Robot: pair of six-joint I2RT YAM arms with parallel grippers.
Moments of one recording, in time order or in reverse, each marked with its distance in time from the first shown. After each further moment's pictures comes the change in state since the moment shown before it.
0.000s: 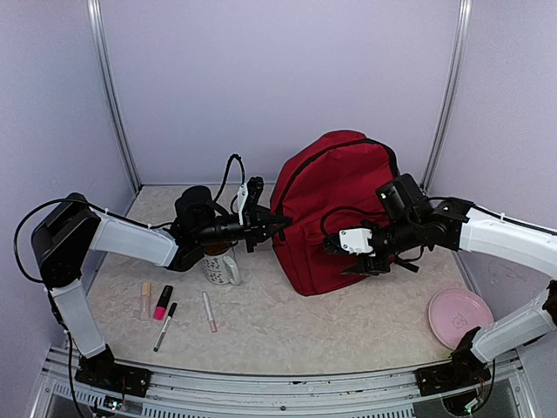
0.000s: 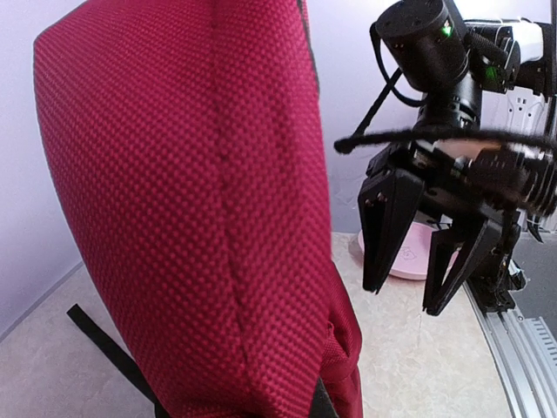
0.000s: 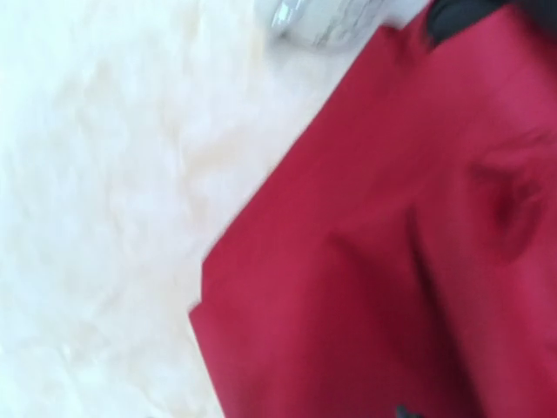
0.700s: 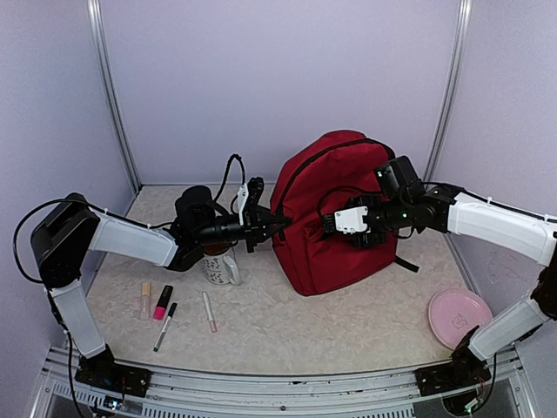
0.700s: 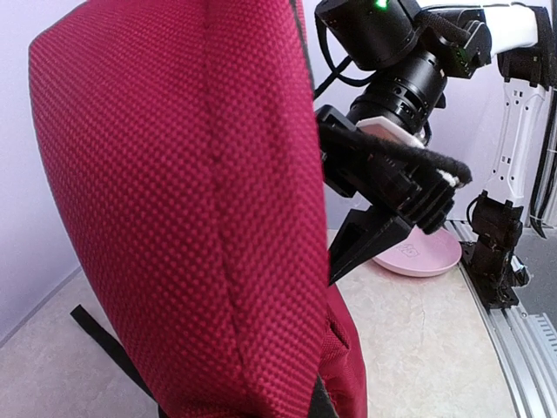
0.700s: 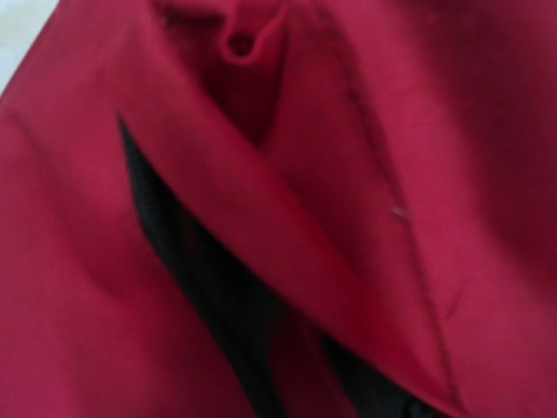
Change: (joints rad) left arm -0.002 -0.004 0.000 -0.012 -0.005 0.018; right arm -0.088 0.120 0.093 0.123 0.190 -0.242
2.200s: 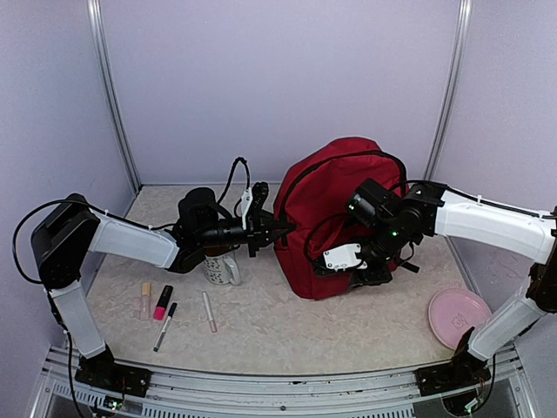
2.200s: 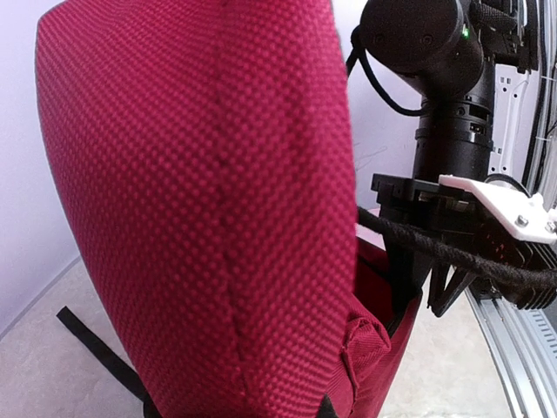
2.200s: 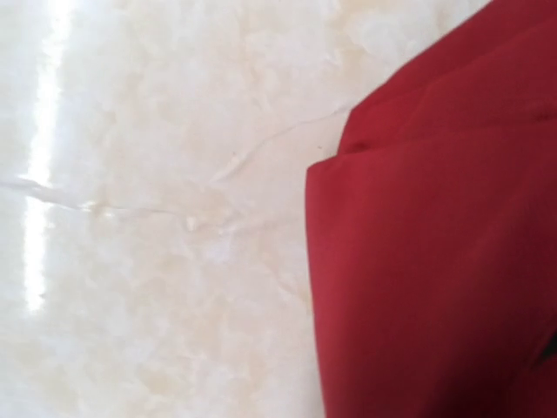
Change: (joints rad) left arm -0.018 -0.002 0.000 -0.028 0.009 0.029; right arm 0.221 0.074 0.131 -0.550 -0.002 0.286
